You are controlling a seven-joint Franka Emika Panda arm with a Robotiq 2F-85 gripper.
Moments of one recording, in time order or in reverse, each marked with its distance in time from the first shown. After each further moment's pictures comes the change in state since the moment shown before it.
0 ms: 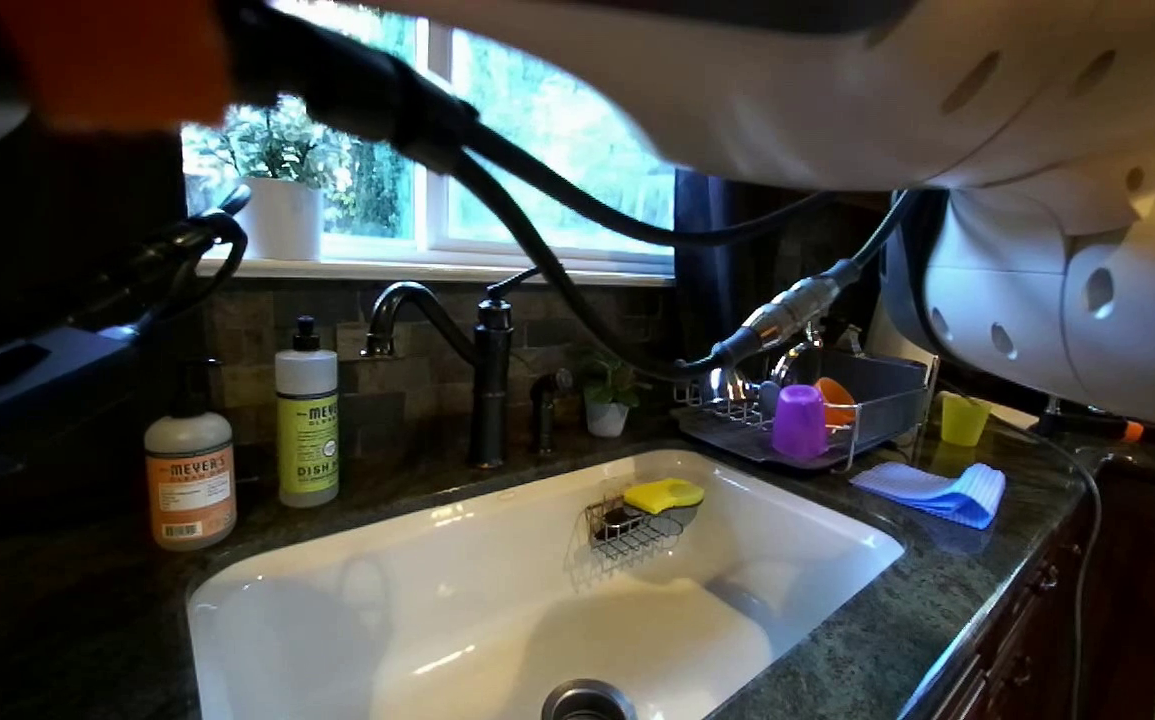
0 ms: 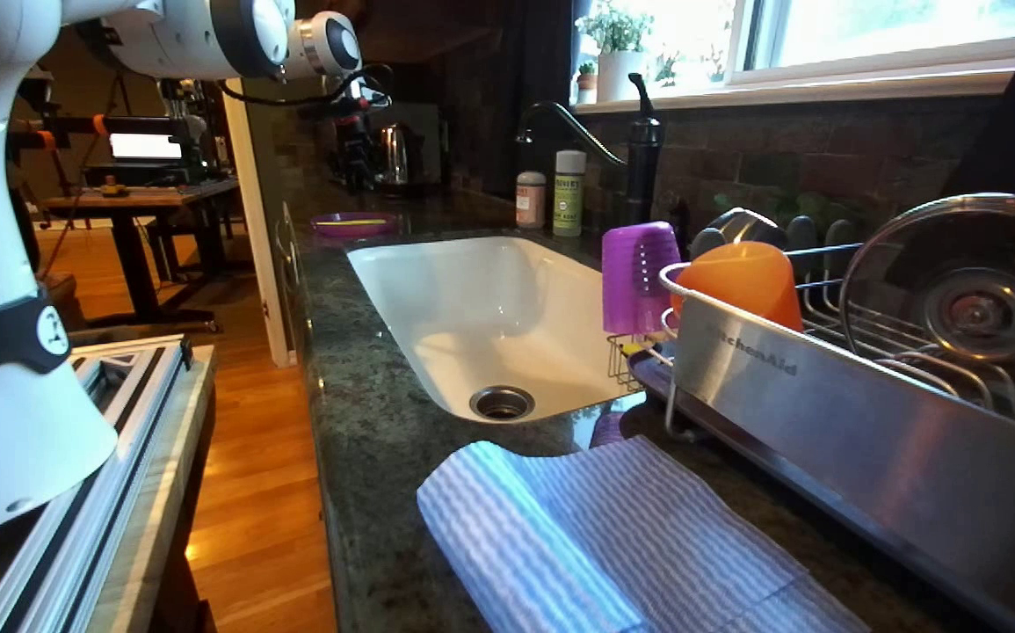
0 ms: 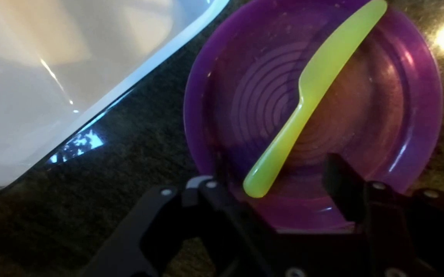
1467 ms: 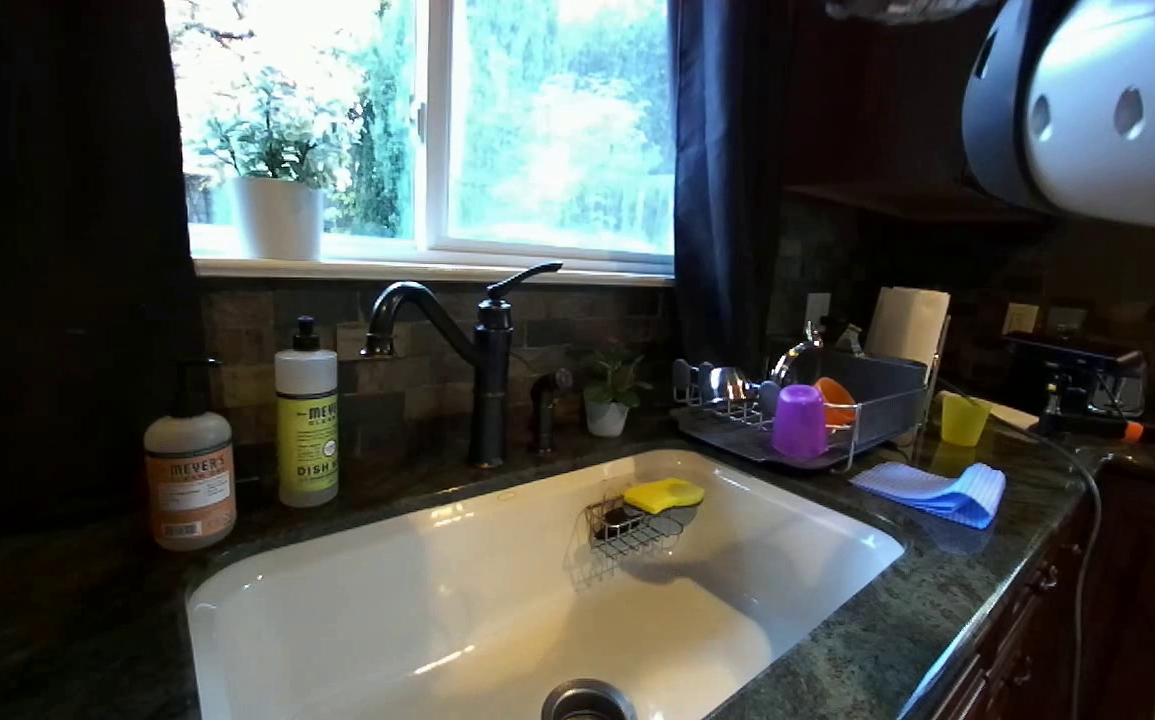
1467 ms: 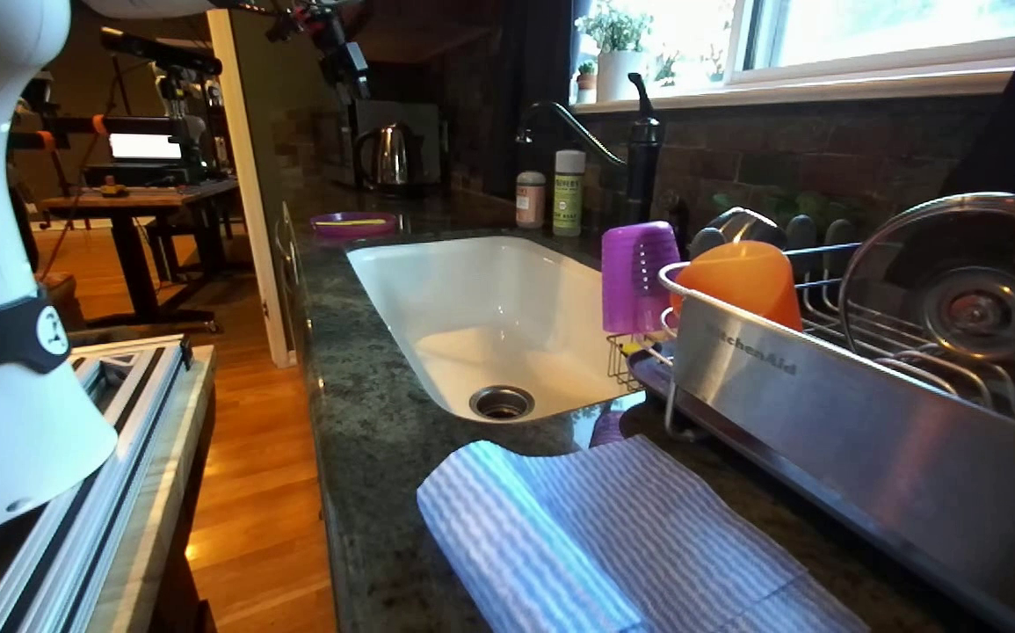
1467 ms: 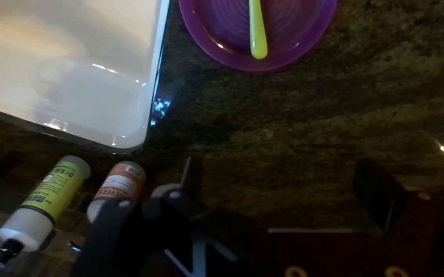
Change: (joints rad) arm 0.101 -0.202 -0.134 0.038 -0.047 -0.006 0.644
